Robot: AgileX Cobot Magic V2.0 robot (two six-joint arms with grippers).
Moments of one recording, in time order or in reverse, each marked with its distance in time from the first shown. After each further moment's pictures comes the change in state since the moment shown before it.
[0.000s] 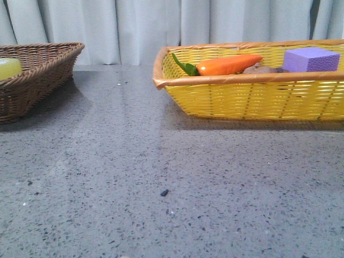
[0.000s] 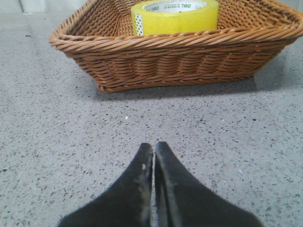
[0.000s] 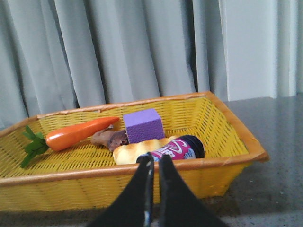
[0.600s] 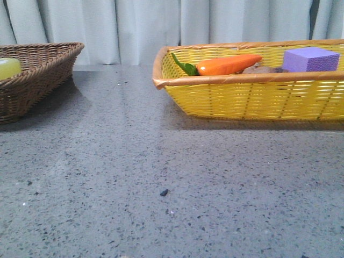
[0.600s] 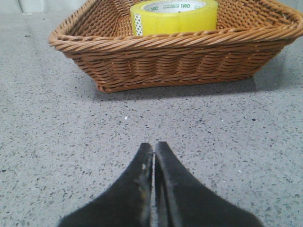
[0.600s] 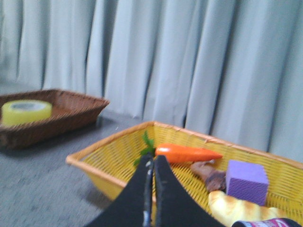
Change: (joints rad) left arm 0.000 0.000 0.000 0.000 0.000 0.000; right arm 0.534 0.000 -0.268 -0.325 0.234 0.040
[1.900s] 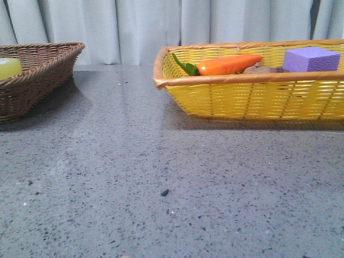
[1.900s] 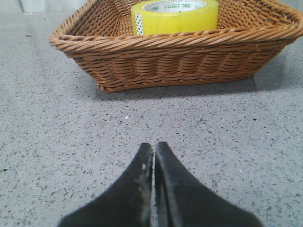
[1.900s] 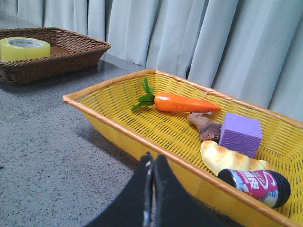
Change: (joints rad) left arm 0.000 0.000 0.000 0.000 0.000 0.000; right arm 0.322 0.000 -0.111 -0.260 0.434 0.134
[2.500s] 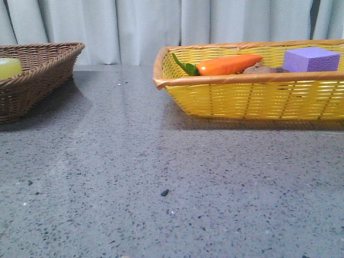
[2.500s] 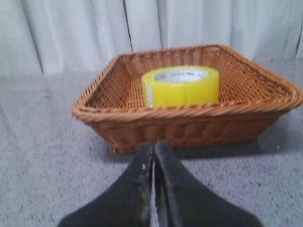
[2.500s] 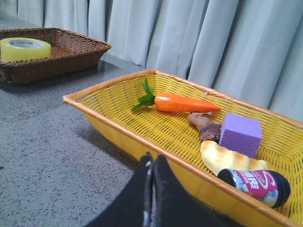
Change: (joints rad) left arm 0.000 0.000 0.000 -0.004 -0.193 0.014; right arm 0.000 0.000 0.000 0.001 0.000 0.000
